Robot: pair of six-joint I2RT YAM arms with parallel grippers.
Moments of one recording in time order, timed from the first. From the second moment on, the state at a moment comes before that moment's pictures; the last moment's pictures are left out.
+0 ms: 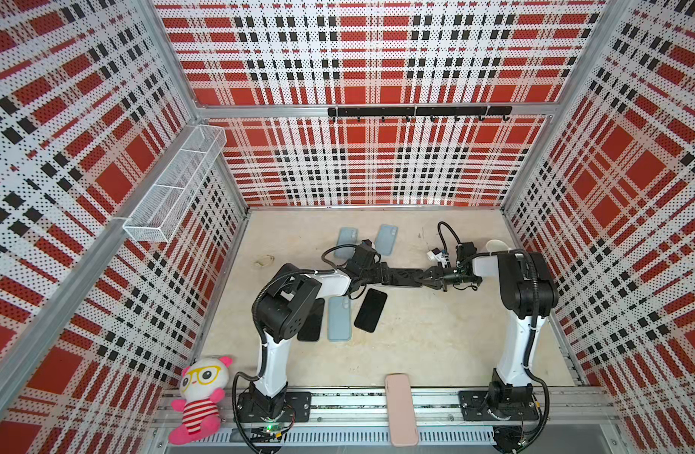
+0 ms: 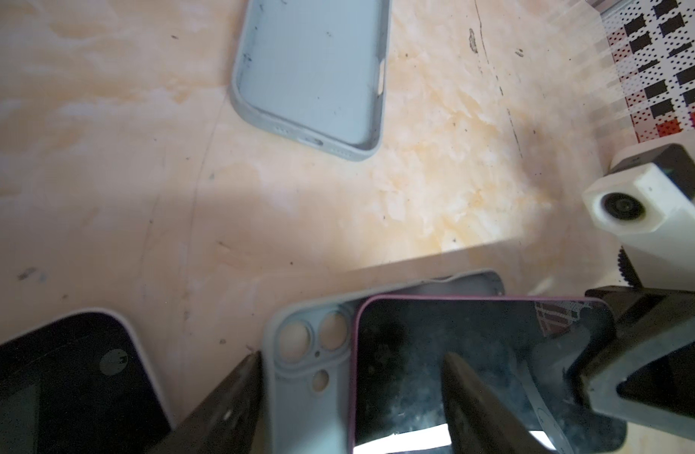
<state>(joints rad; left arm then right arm) -0.62 2.01 1.14 0.13 0.11 -0.64 0.04 2.10 1.13 -0.34 -1.20 0.23</state>
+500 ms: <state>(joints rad) -0.65 2.00 1.13 0.11 0.13 -0.65 0.02 2.02 1.08 -0.45 -1.16 0.15</state>
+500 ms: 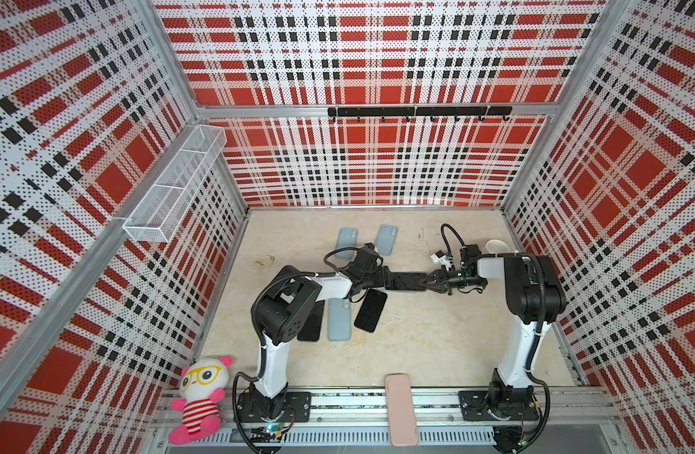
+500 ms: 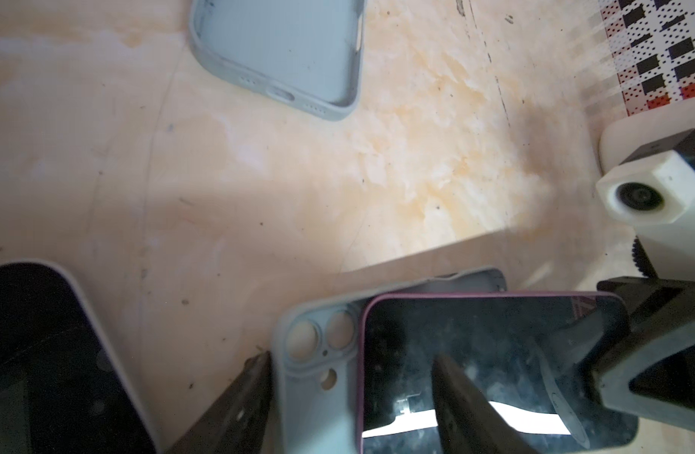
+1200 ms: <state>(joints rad) -0.67 2.00 1.14 0.11 0.19 -0.61 -0.01 1.94 0.96 -0.45 -1.16 0.14</state>
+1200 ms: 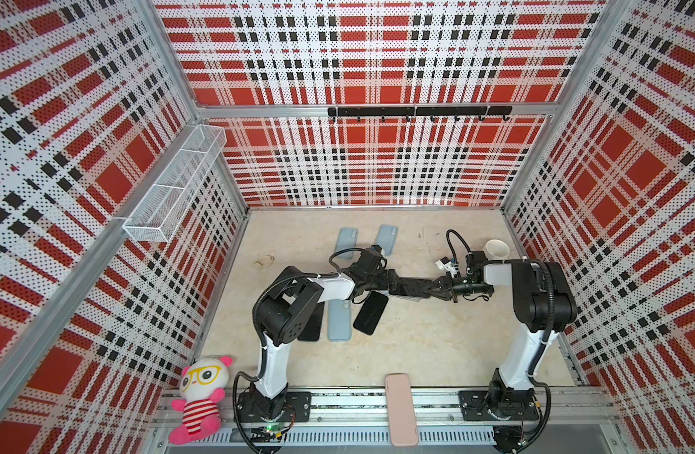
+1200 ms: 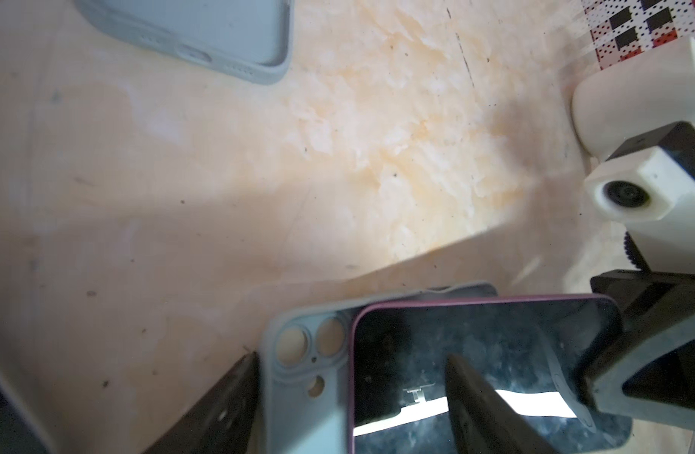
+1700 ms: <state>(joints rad) -0.63 1.98 1.13 0.06 0.24 -0.59 0.00 1.88 0.91 -0.42 -1.17 0.18</state>
